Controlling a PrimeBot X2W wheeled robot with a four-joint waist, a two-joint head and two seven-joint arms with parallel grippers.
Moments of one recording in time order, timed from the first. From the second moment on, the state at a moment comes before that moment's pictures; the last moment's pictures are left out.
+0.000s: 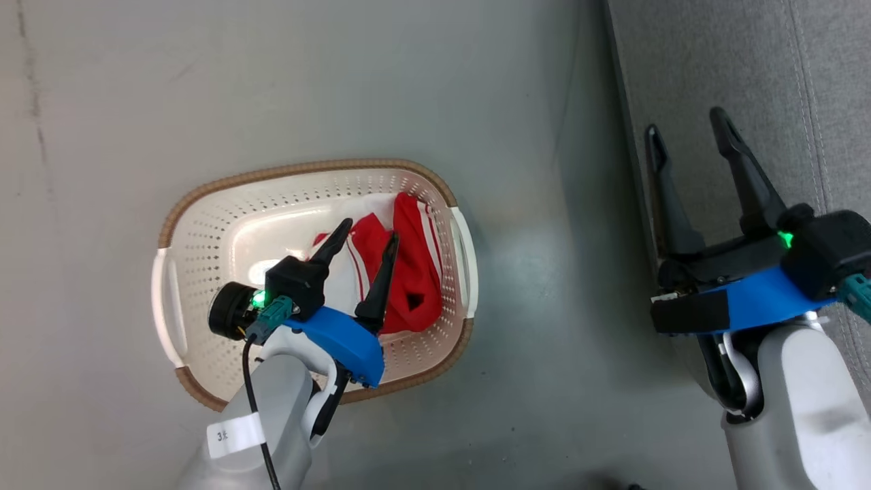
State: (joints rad) left arm -0.52 0.10 -0.49 0.64 -0.37 -0.13 -0.26; right arm -0.37 -0.08 0.05 -0.01 0.11 0.13 -0.12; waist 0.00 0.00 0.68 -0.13
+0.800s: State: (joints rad) left arm -0.71 0.08 -0.60 1.10 -0.57 -0.13 -0.25; right arm -0.46 -0.05 0.13 0.04 0.14 0.13 -0.21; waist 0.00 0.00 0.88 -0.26
